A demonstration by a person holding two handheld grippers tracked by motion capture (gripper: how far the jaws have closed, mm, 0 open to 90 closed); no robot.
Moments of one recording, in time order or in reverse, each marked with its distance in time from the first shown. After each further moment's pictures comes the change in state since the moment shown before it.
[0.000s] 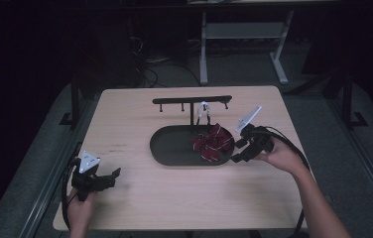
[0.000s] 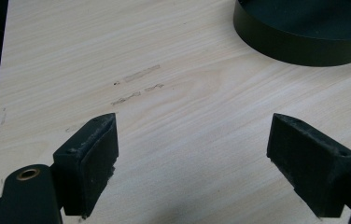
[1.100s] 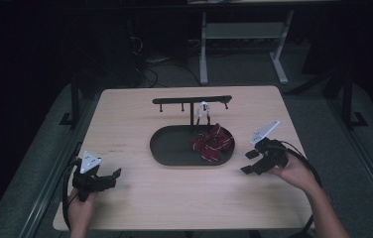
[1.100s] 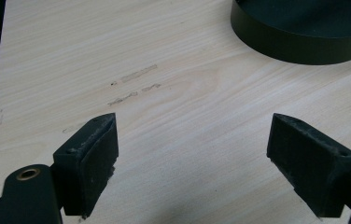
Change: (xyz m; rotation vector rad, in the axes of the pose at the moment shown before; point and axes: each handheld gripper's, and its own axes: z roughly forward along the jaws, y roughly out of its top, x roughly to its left) left arm -0.003 0.000 0.001 0.004 -0.004 0.008; right arm 0.017 -0.052 -0.005 -0.058 -0.015 0.053
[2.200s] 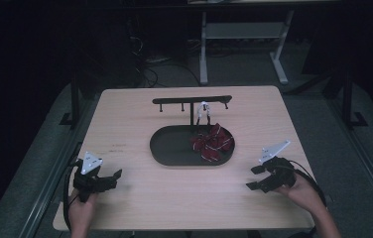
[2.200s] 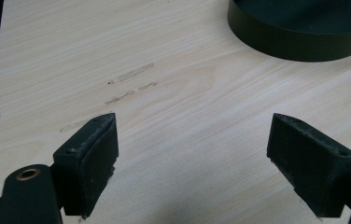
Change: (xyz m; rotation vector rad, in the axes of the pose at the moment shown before) left arm -0.003 -0.001 -0.001 0.007 -0.001 0.017; right arm 0.028 -0.046 0.008 -0.048 0.005 0.051
